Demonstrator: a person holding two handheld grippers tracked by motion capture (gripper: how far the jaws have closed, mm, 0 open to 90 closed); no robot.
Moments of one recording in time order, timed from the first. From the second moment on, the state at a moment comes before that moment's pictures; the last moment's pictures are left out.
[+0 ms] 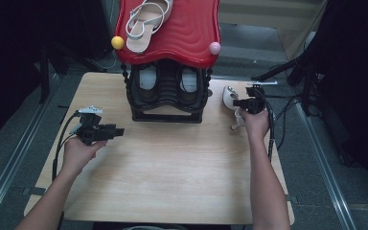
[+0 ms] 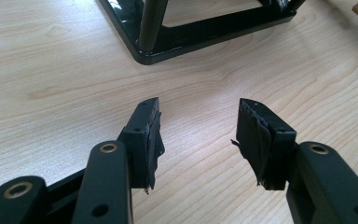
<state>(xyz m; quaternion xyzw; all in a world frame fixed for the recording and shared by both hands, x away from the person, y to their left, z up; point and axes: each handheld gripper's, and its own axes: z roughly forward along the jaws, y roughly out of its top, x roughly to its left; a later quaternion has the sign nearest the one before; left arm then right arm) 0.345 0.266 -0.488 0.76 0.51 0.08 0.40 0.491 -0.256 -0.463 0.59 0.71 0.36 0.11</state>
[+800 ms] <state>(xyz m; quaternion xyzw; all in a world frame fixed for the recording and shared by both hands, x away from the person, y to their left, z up) 0.344 0.267 -0.488 0.75 0.51 0.08 0.41 0.486 -0.247 -0.407 0.57 0.71 0.40 0.08</state>
